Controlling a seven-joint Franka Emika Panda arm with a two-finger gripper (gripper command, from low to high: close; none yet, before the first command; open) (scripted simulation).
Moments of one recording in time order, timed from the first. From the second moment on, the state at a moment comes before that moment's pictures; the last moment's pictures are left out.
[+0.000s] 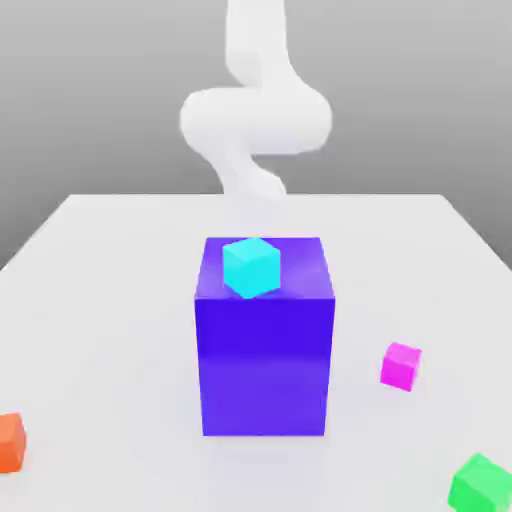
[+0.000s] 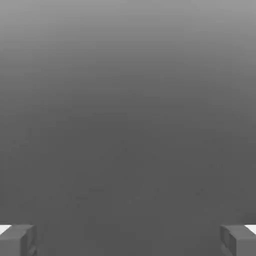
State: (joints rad) arm 0.04 -0.73 0.03 -2.36 -0.01 2.35 0.77
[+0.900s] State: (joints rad) arm 0.53 0.19 0.13 -2.85 -0.20 3.05 0.58
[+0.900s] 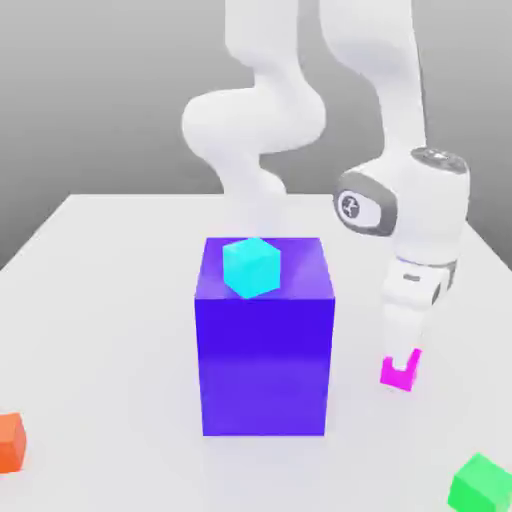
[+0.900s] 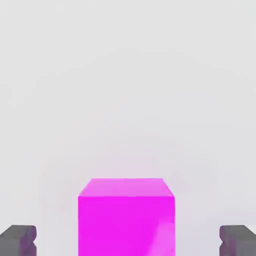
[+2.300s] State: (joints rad) arm 0.40 0.34 0.09 -2.23 -0.05 2.57 0.14
